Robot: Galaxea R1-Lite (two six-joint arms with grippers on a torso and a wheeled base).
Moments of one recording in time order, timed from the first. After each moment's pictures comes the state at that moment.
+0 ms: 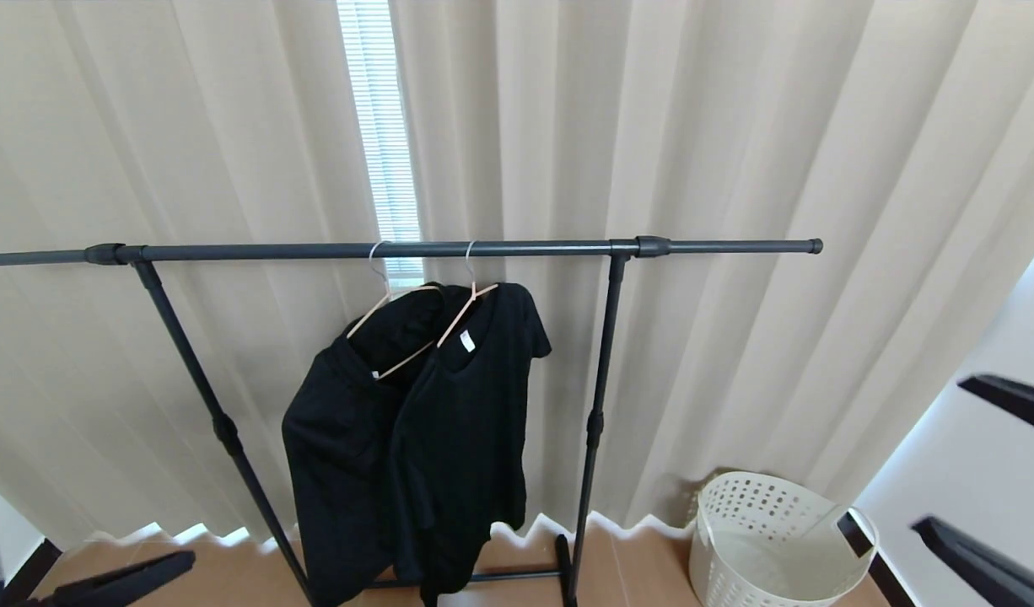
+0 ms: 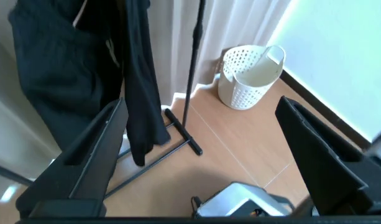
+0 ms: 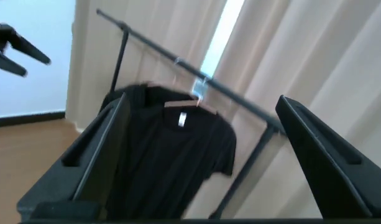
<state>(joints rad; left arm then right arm) -0.28 0.78 -0.05 -0.40 -0.34 0.05 0.31 0.87 -0.13 -0.84 0.47 -0.17</state>
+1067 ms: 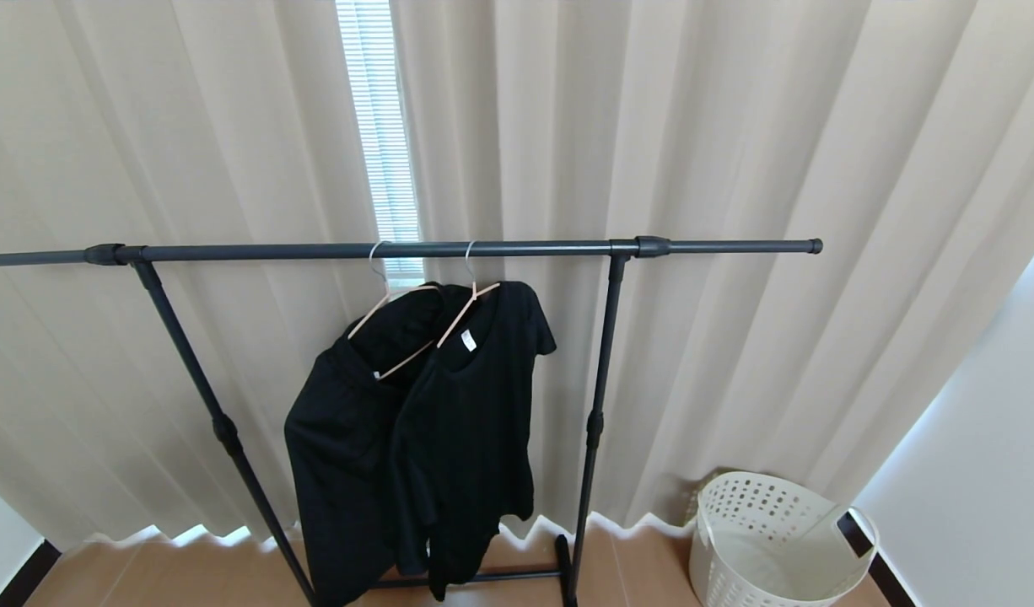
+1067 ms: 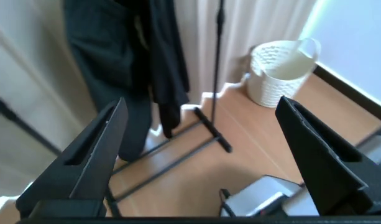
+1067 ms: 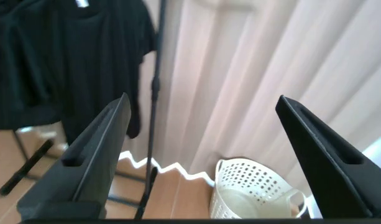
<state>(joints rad) -0.16 0.29 0.00 -0.07 -0.21 0.15 0.01 0.02 0.00 -0.04 0.15 -0.11</state>
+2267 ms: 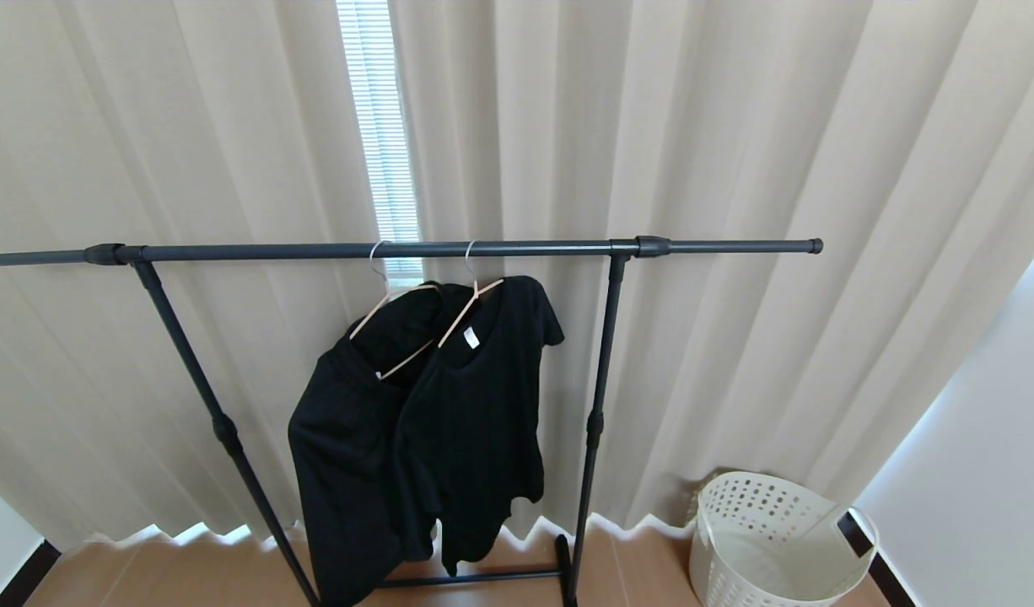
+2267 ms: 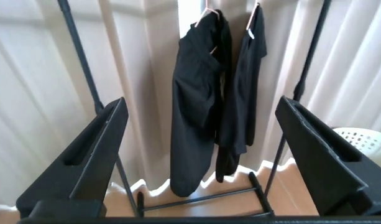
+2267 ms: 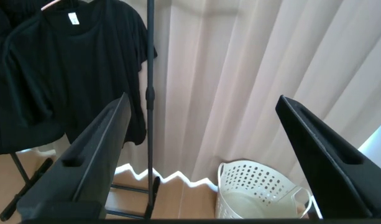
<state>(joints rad) -0.01 0.00 0.00 -0.06 -0.13 0.07 0.01 0.00 0.00 -0.04 0.14 -0.06</state>
